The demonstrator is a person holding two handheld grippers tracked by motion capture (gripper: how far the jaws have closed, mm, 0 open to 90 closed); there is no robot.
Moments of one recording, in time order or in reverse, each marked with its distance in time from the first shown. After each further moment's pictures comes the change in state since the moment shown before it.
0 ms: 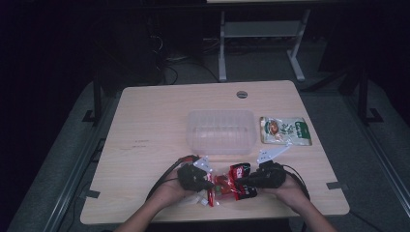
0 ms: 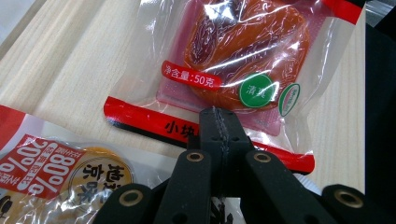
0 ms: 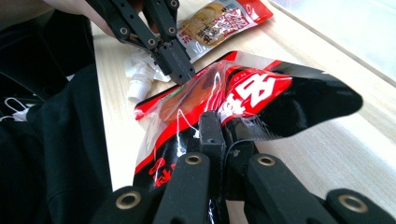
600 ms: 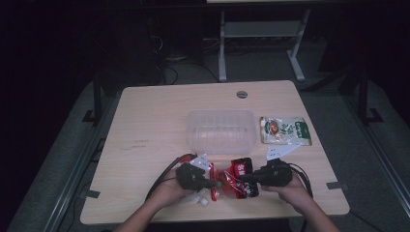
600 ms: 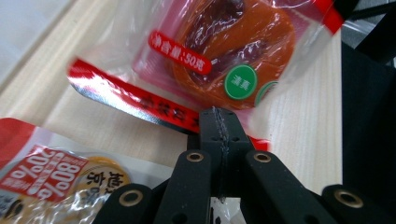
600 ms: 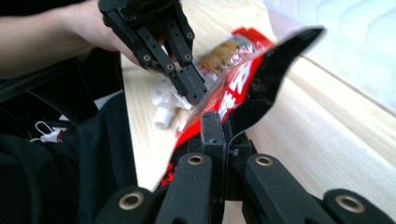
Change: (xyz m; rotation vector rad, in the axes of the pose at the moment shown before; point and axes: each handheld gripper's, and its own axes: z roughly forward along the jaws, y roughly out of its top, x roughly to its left) left arm -0.002 0.002 -0.012 -0.063 -0.016 -0.009; right arm 0.002 0.001 -0.020 -0.121 0.071 0.009
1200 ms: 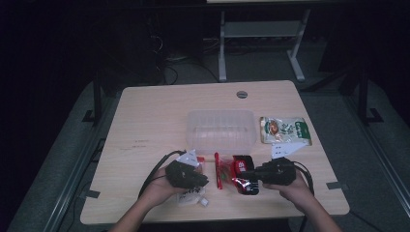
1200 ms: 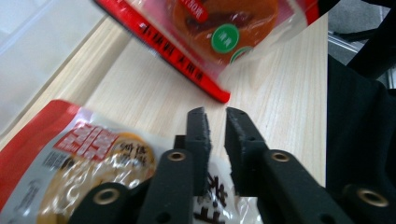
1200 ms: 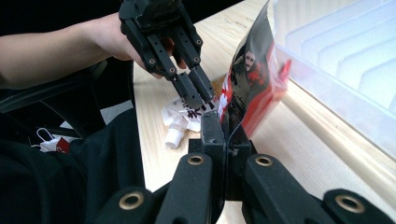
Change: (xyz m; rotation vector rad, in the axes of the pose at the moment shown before) left arm 0.005 -0.011 -0.029 -0.064 0.014 -0.029; right arm 0.009 0.011 -0.012 -0.077 0.015 -0.066
